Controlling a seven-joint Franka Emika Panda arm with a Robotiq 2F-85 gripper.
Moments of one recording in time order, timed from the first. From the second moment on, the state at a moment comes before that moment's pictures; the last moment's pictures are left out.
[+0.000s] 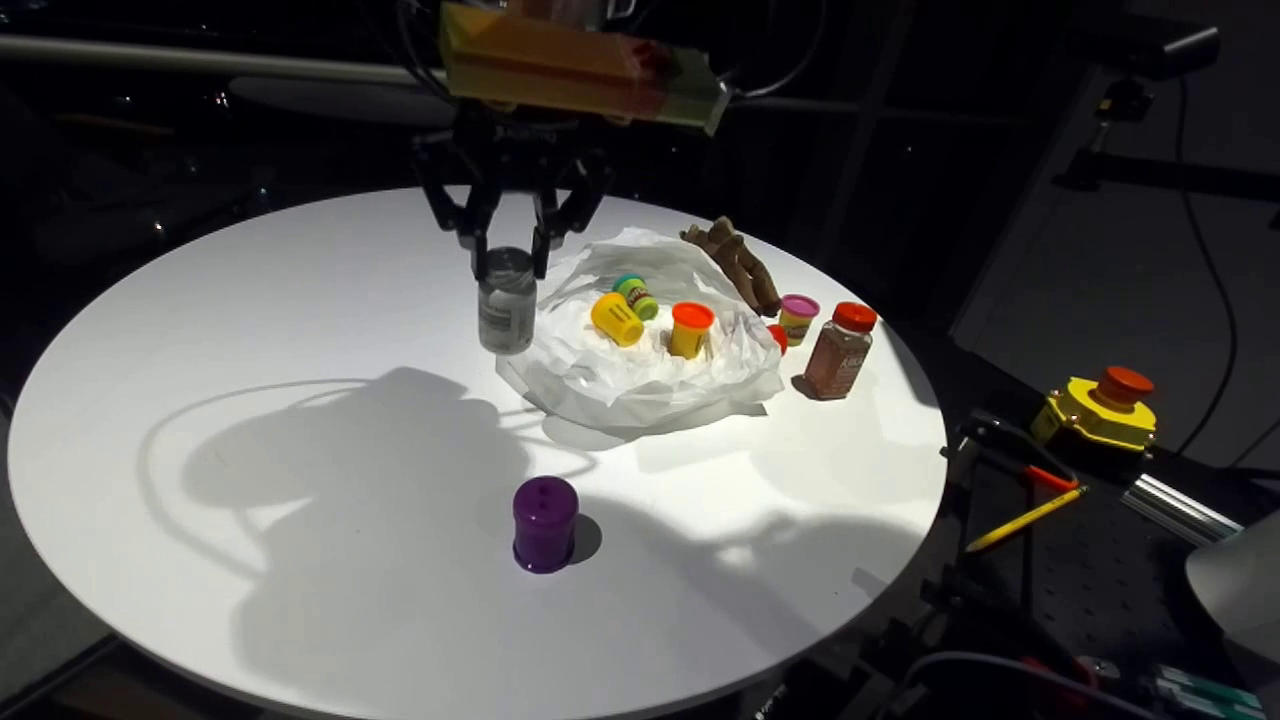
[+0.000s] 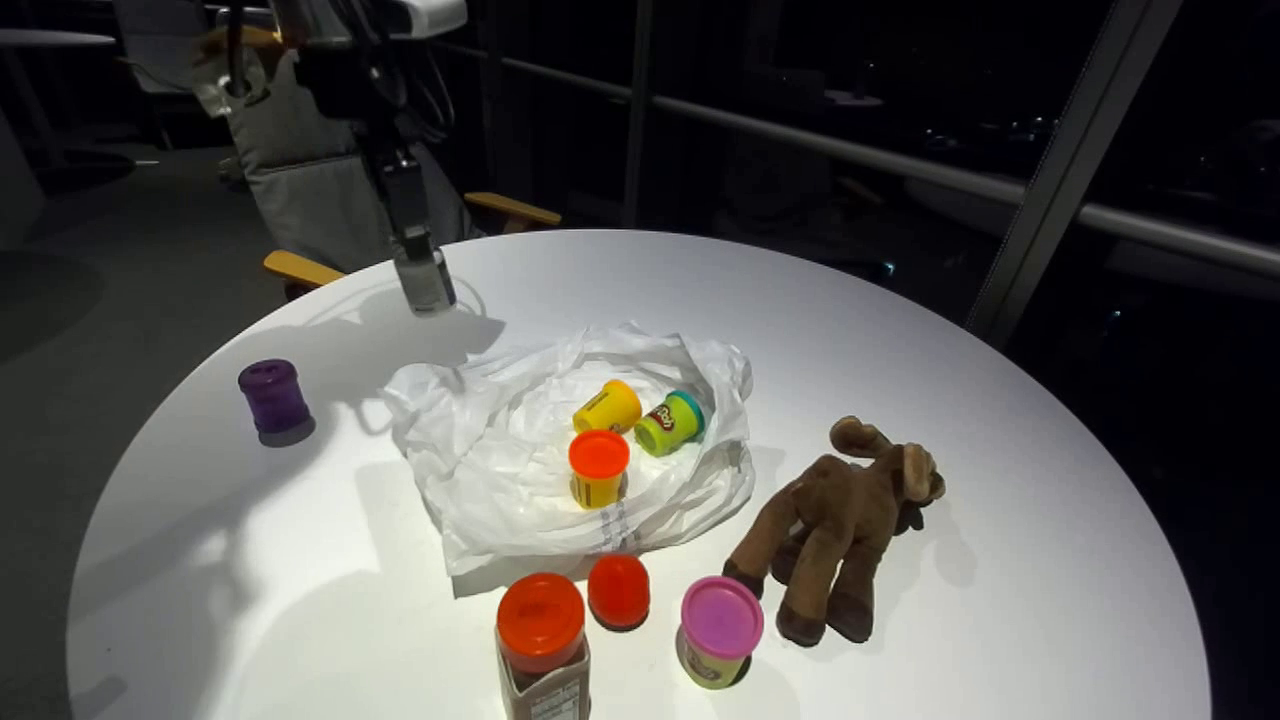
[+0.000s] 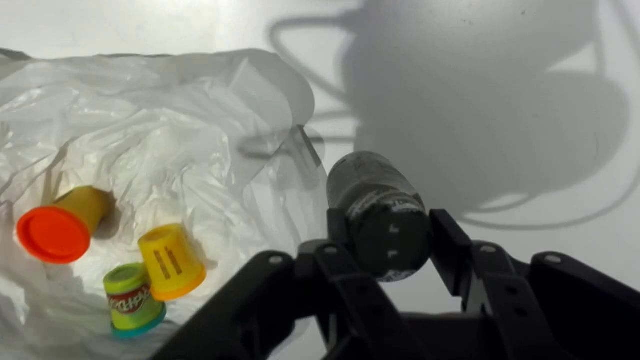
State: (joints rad) arm 0.34 0.30 -0.01 -2.10 -0.17 2.54 0.97
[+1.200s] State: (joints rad) arm 0.16 0.40 -0.05 -2.03 -0.27 2.50 1.04
